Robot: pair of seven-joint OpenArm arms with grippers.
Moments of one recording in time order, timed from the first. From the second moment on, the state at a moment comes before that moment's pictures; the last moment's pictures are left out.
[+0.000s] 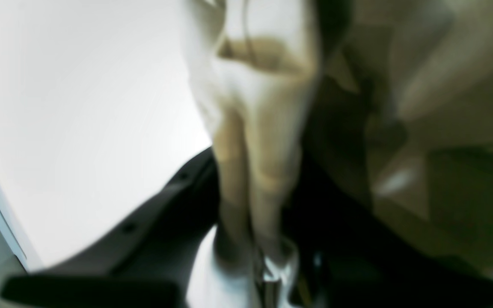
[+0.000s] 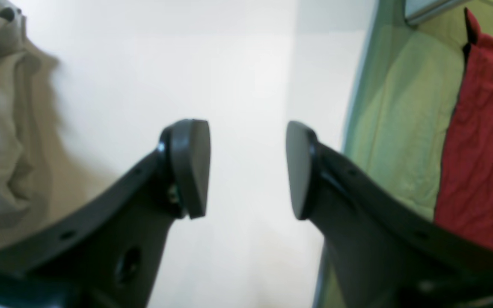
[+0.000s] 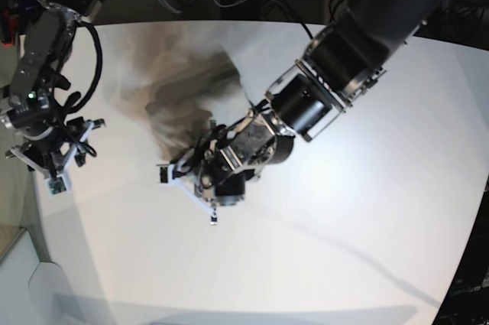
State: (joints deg) left arm -38.1 7.7 48.6 48.5 14.2 -38.7 43.2; right arm 2.8 6.5 25.1 108.3 -2.4 38.8 -60.4
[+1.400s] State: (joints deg) left arm -37.2 7.7 20.4 65.0 27.1 -38.5 44.2; right arm 1.7 5.5 24.9 108.3 -2.0 38.8 -60.4
